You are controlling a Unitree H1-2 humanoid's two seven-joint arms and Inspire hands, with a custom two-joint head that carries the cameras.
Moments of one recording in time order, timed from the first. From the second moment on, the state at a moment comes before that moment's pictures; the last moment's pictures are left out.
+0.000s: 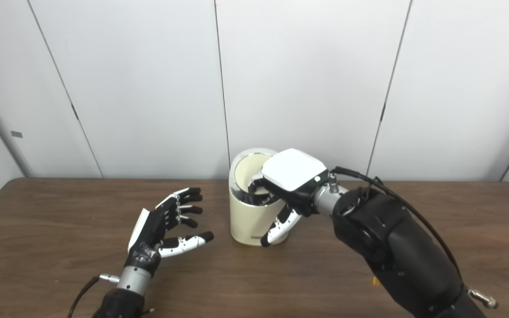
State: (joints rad) left arm -0.26 0.09 -0.01 0.13 0.12 -0.16 0.00; right arm -0.74 -0.39 0.46 -0.21 -1.01 0.05 0.72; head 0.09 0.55
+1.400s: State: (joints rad) left arm -0.26 0.10 -0.01 0.13 0.11 -0.16 -0.01; right arm -0.58 -0.30 0.19 -0.17 -0.91 0.08 0.26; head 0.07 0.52
